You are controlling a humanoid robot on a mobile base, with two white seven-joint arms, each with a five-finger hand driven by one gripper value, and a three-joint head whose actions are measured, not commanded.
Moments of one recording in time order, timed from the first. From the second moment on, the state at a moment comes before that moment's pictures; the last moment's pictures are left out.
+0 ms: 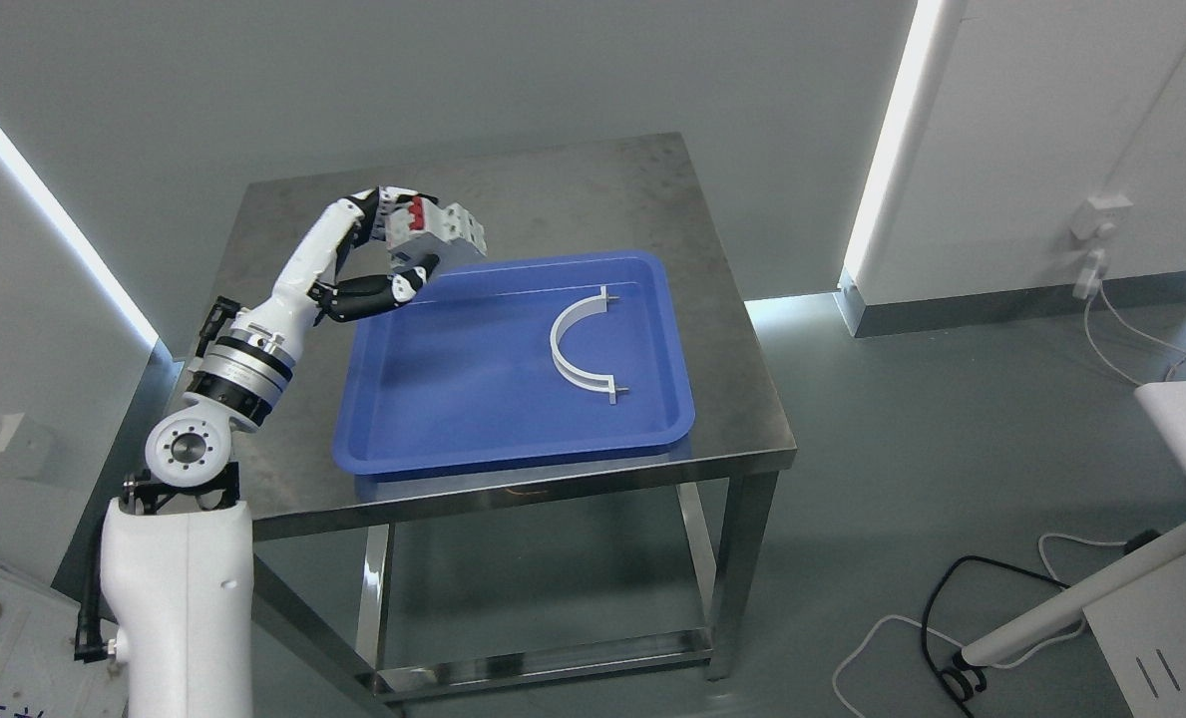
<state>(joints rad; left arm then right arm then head) -0.70 0.10 0.26 -1.30 -0.26 -0.25 -0.42 0.00 0.00 -0.04 -0.16 -0.04 0.01 0.00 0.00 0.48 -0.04</state>
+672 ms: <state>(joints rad) -0.32 0.03 0.41 -1.55 -0.03 -0.36 -0.26 0.00 0.00 -0.04 -0.16 -0.04 0.01 0.00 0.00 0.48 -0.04</state>
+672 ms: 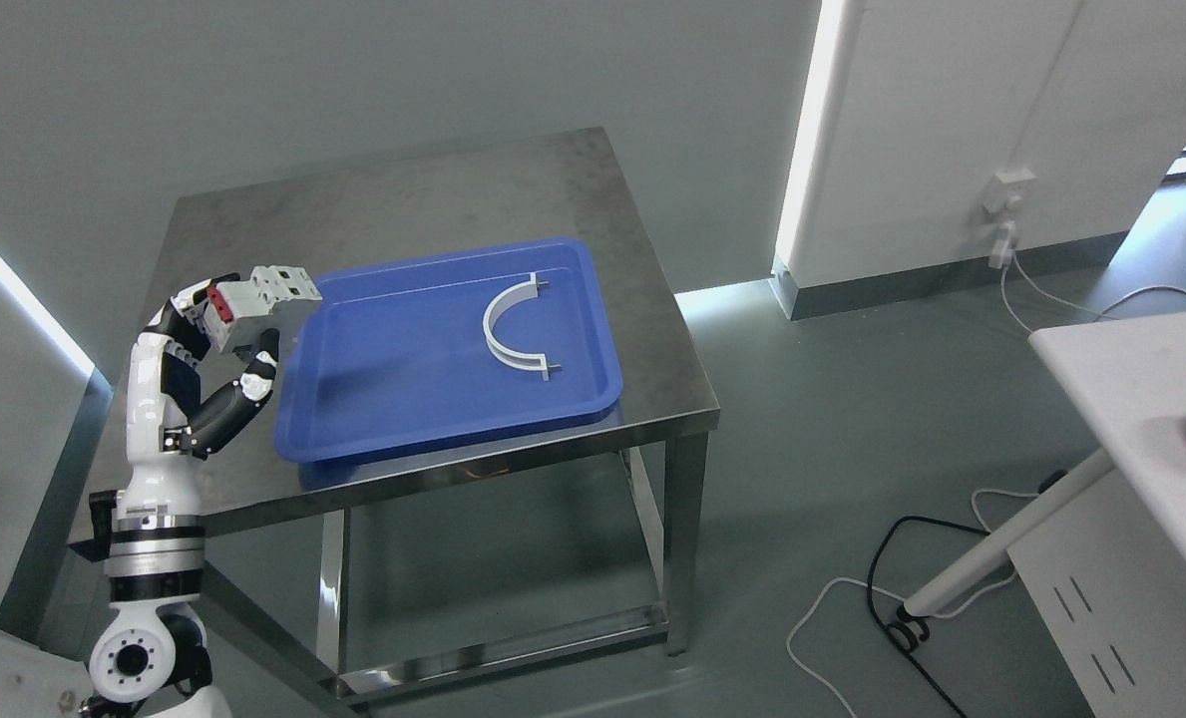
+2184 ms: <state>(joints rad) -0.15 0.00 0.51 -1.69 0.05 -0.45 -0.27 0.00 0.00 -0.04 -0.16 -0.04 0.01 0.00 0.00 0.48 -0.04</state>
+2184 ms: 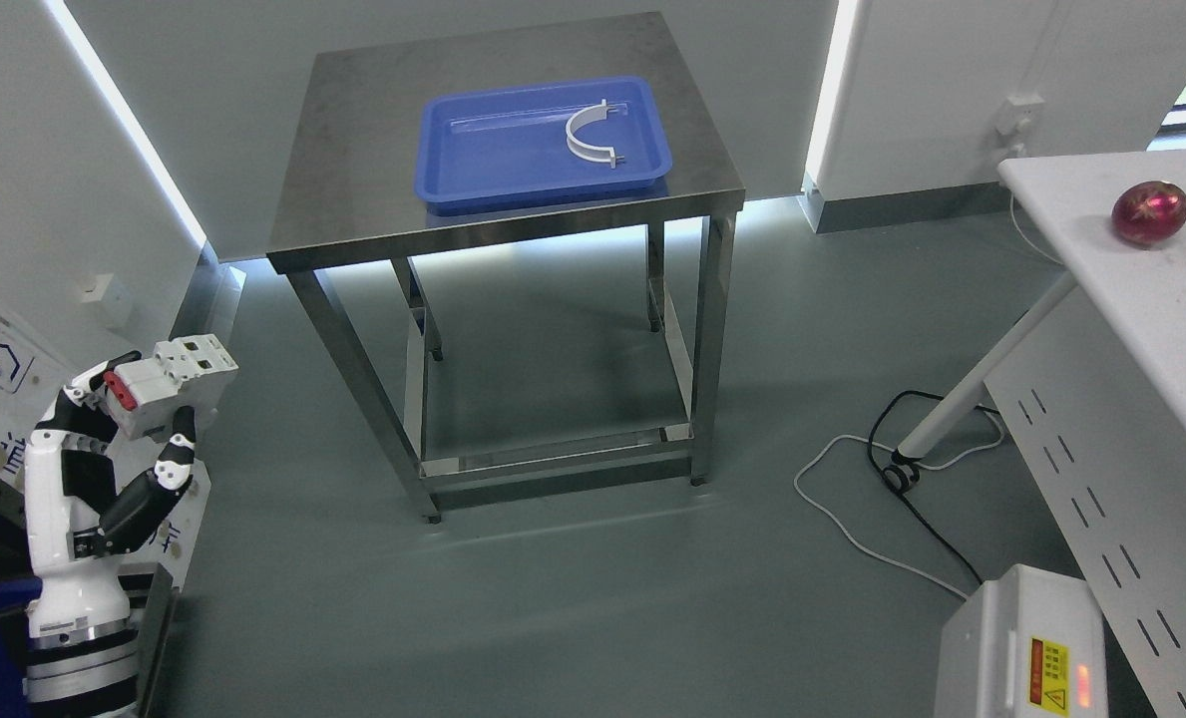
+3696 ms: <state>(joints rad) -0.28 0.00 0.55 -1.71 0.08 -0.16 -0.26 0.00 0.00 -0.04 -0.16 -0.04 0.01 0.00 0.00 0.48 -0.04</state>
